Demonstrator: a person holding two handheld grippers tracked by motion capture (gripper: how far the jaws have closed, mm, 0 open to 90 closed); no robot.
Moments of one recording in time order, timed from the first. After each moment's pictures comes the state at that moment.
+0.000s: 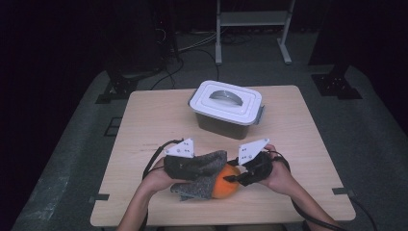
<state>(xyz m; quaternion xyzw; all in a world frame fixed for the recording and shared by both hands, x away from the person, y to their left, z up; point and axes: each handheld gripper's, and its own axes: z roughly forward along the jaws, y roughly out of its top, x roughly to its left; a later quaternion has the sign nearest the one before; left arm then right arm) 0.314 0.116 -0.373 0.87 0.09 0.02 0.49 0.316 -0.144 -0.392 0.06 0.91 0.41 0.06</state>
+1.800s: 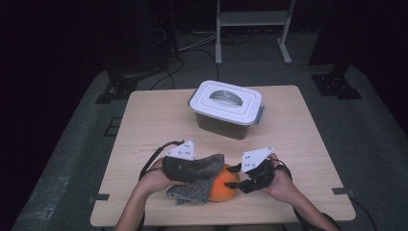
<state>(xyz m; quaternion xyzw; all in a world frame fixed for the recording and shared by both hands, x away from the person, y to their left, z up) 0.307 0.113 -0.367 0.88 0.07 0.00 0.47 0.298 -0.147 -0.407 0.07 0.90 0.43 0.06</state>
